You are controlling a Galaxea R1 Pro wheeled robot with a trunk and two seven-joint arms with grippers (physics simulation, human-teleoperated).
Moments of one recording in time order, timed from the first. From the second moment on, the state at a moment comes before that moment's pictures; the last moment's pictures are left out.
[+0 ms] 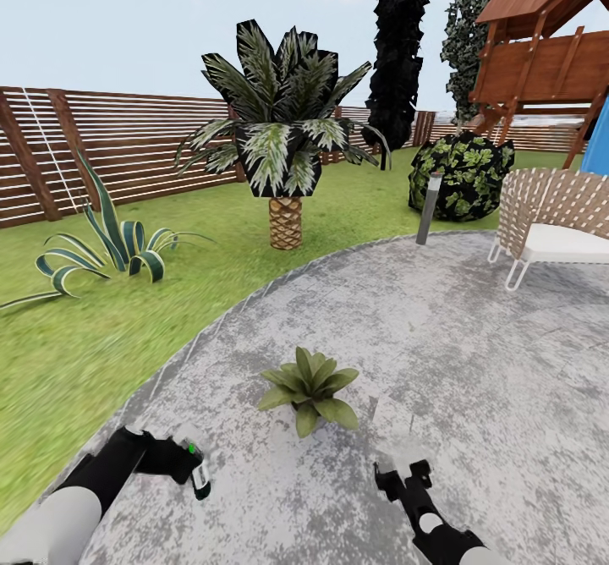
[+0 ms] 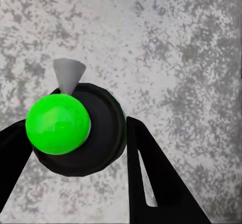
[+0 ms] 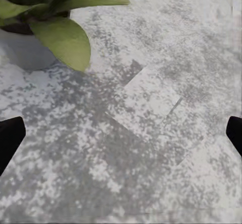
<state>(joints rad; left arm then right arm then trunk) -0.67 0.17 0.13 -0.46 -0.60 0.28 -0.83 -0.59 0.03 -0.13 -0.07 0.50 -0.43 -0.19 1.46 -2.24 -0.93</state>
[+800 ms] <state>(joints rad) -0.90 0.18 -0.30 -0.46 -0.62 0.91 -1.16 -0.46 -0.10 -0.13 -0.06 0.19 -0.43 -0.21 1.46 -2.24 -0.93</state>
